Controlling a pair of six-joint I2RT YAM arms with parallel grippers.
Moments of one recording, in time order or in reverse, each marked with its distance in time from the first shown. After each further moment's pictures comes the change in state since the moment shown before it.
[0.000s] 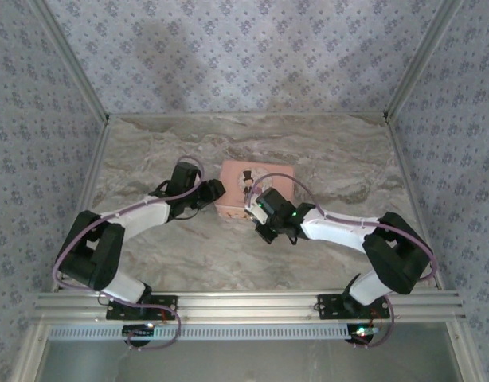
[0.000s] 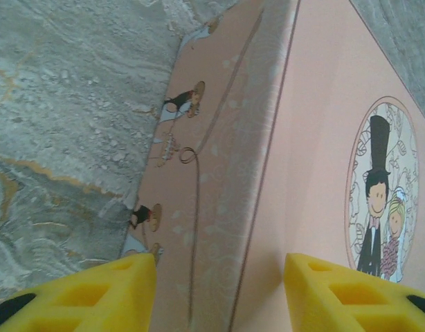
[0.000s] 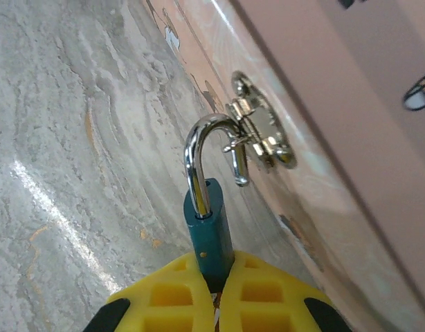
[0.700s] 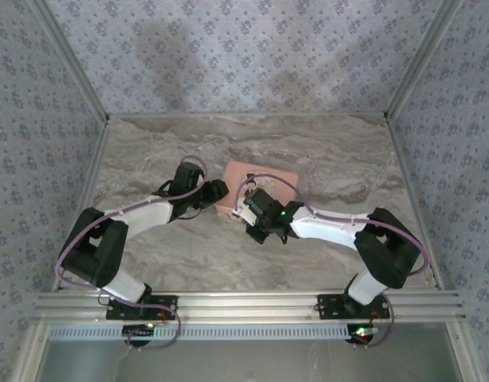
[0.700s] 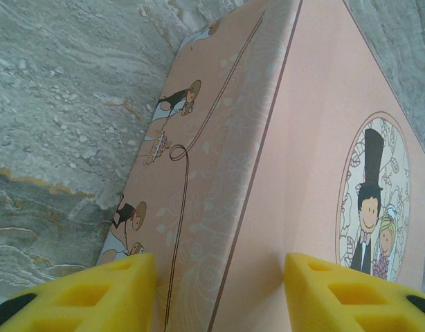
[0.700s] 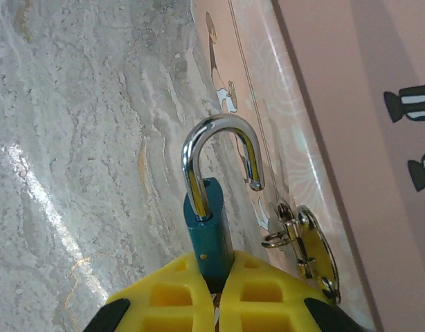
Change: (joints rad) left arm -0.021 0.019 0.003 0.032 0.018 -0.004; right arm 0.070 0.071 0.099 -0.030 0.020 -0.070
